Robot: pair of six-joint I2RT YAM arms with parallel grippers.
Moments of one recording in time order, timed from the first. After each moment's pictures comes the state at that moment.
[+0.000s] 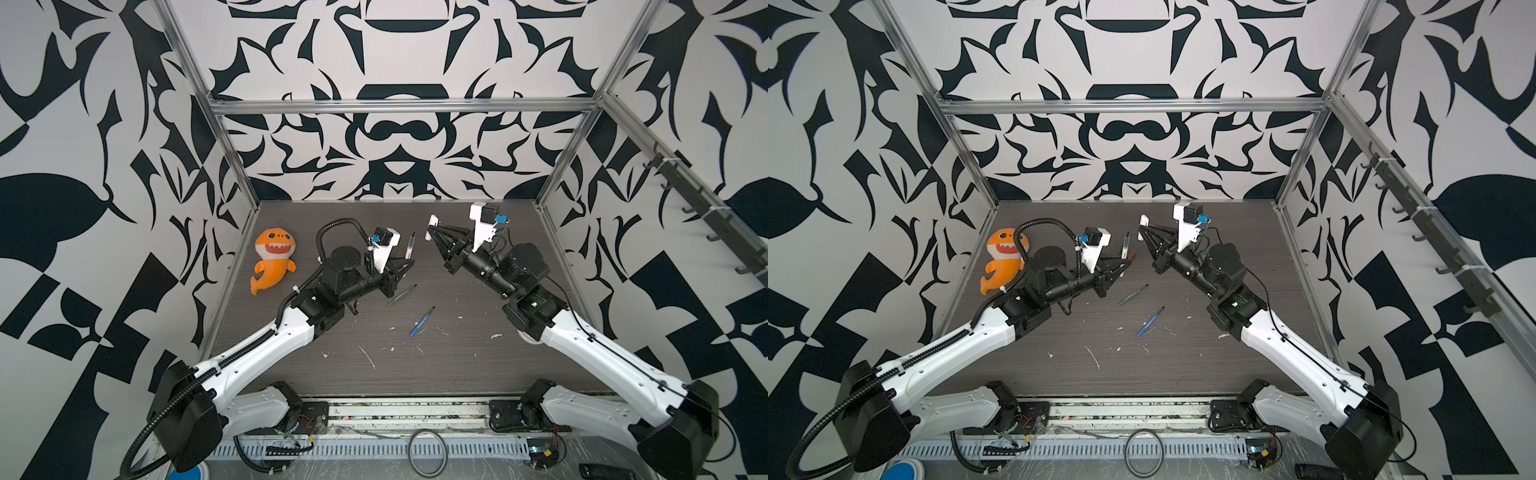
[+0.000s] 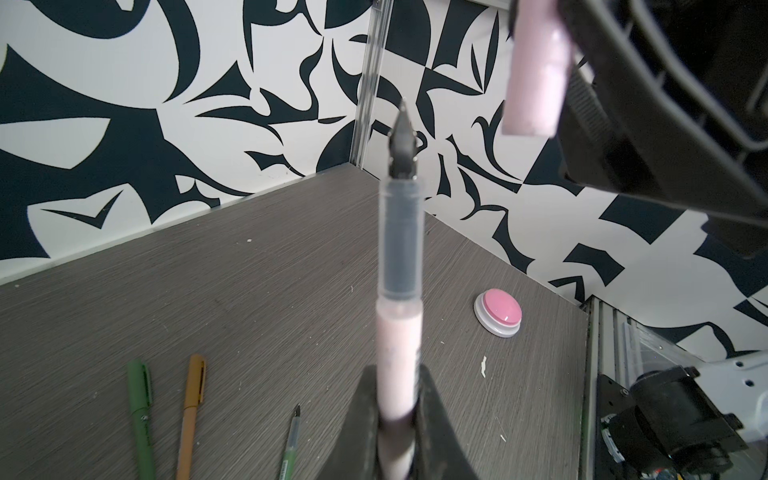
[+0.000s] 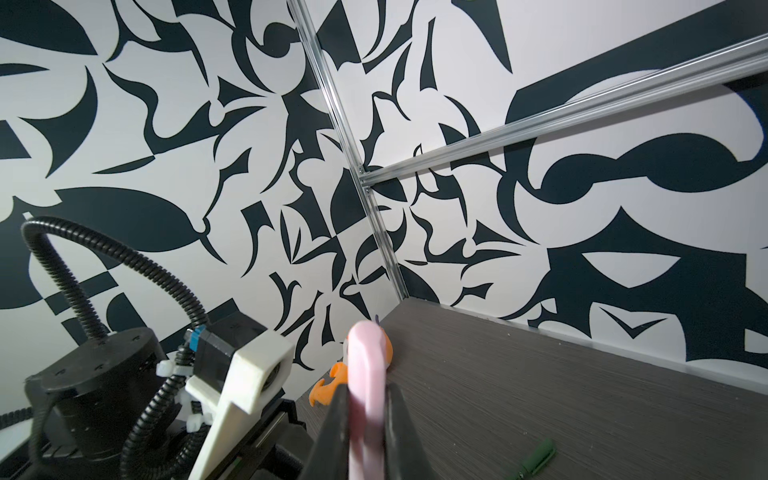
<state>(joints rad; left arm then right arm) -0.75 1.17 0.87 0.14 0.29 -0.19 0.63 1.07 0.89 0.37 -0.23 0.42</state>
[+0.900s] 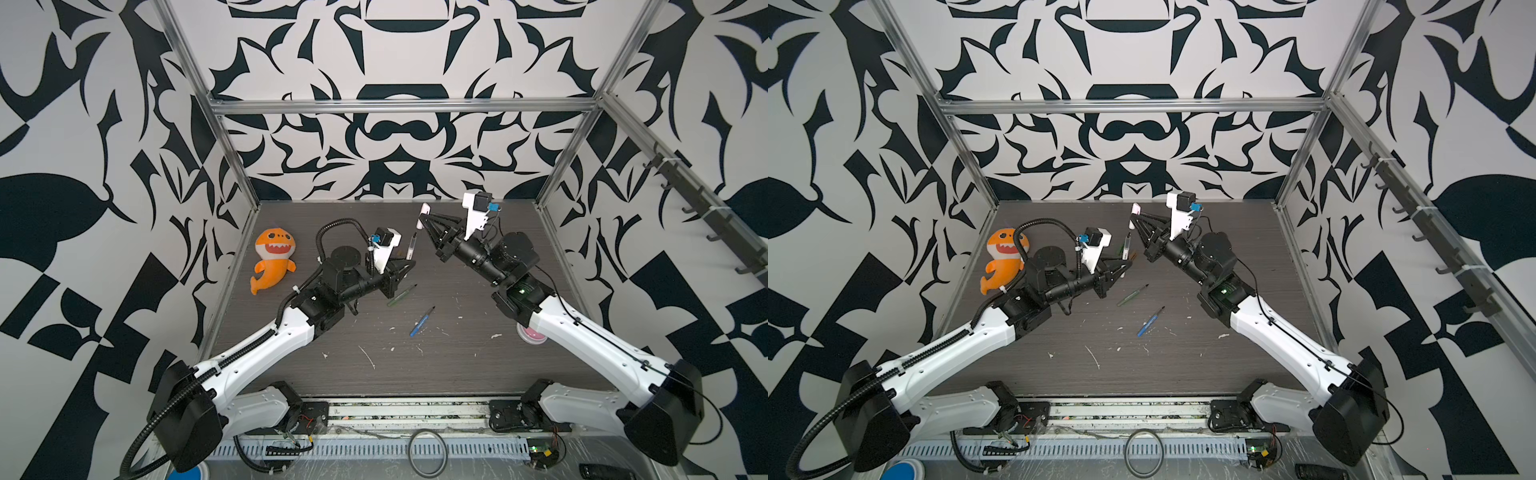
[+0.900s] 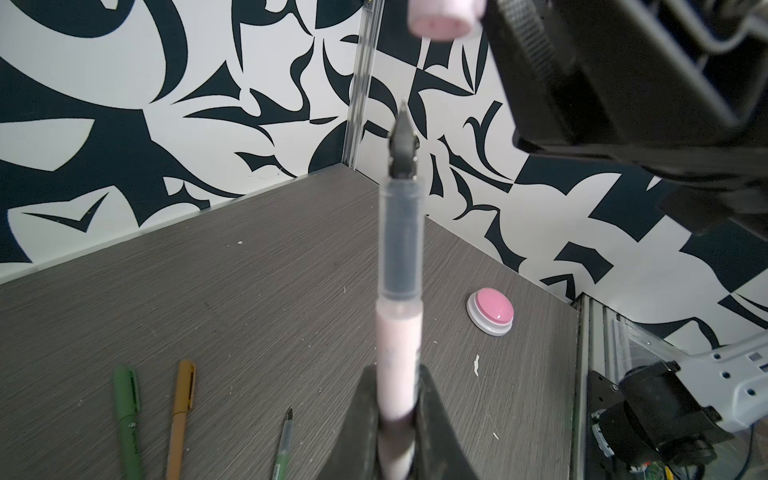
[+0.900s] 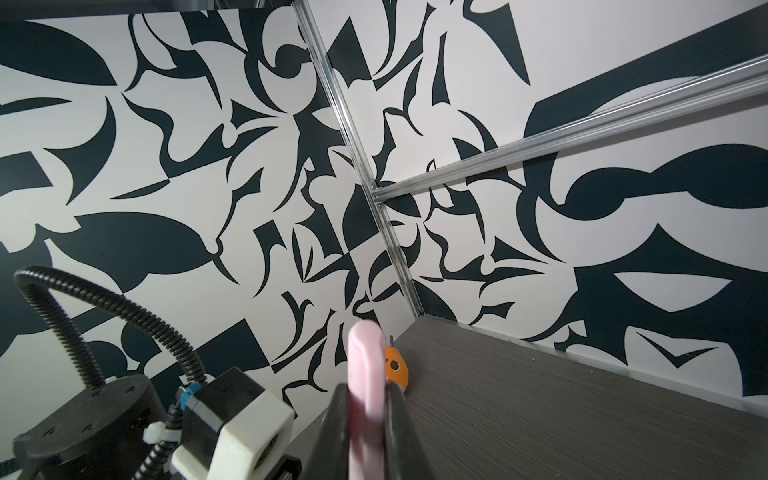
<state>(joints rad) -0.75 1.17 0.87 0.14 0.31 -0.19 0.64 1.18 0.98 0.44 -0.25 0.46</state>
